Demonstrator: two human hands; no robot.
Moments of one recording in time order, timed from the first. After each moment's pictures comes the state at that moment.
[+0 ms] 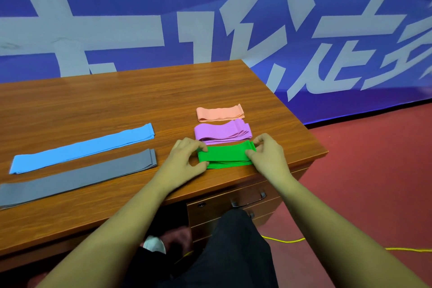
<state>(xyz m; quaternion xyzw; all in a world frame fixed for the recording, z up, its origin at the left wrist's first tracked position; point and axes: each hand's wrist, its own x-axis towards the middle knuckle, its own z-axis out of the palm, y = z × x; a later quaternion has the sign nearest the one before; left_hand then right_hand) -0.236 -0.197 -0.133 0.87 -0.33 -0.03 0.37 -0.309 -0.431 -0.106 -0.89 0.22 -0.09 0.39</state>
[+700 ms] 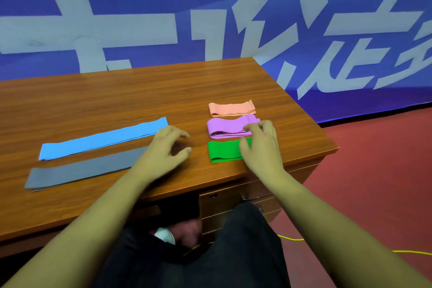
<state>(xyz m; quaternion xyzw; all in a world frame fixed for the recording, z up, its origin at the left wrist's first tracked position) -0.236 -0.128 -0.107 0.89 -0.31 0.02 0.34 -0.311 -0.381 -0.097 -0.94 0.12 -0.20 0.25</state>
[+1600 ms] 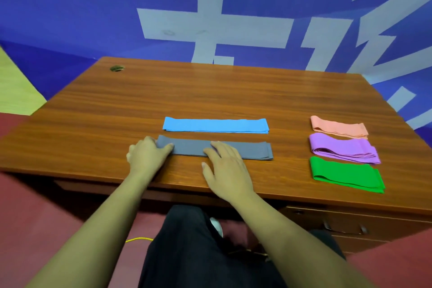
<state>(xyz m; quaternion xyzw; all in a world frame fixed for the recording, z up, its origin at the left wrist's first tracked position) -0.258 0.110 -0.126 0.93 0.26 0.05 0.24 -0.279 -0.105 -0.144 -0.95 -0.21 -0.09 0.20</state>
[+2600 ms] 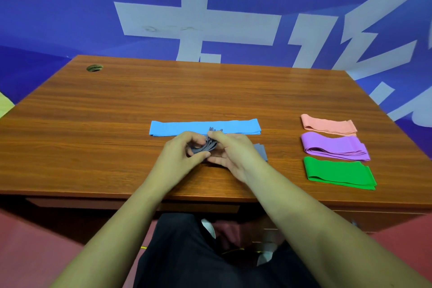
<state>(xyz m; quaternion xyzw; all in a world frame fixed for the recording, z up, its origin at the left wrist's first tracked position) -0.261 0.046 -0.103 0.86 -0.10 0.08 0.49 -0.241 -0.113 -0.078 -0.60 0.11 0.20 0.76</state>
